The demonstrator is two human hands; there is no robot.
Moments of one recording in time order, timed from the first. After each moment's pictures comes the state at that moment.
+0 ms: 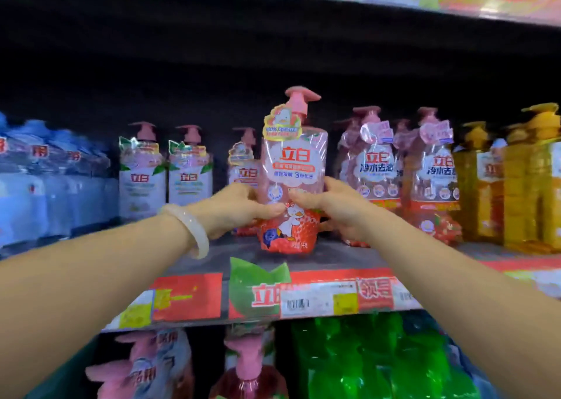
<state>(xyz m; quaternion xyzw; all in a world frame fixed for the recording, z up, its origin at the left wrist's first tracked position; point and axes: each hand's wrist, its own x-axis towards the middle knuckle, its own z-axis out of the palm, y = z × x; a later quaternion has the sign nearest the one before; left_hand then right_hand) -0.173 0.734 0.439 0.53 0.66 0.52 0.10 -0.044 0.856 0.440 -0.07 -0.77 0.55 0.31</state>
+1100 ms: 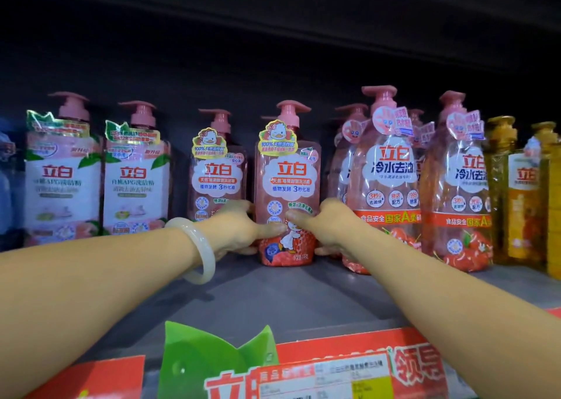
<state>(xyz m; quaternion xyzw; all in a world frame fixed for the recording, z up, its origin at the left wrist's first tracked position) -0.236 0.839 0.424 0.45 0.71 0.54 0.12 -0.110 0.926 0.435 -0.30 -0.81 0.37 0.34</state>
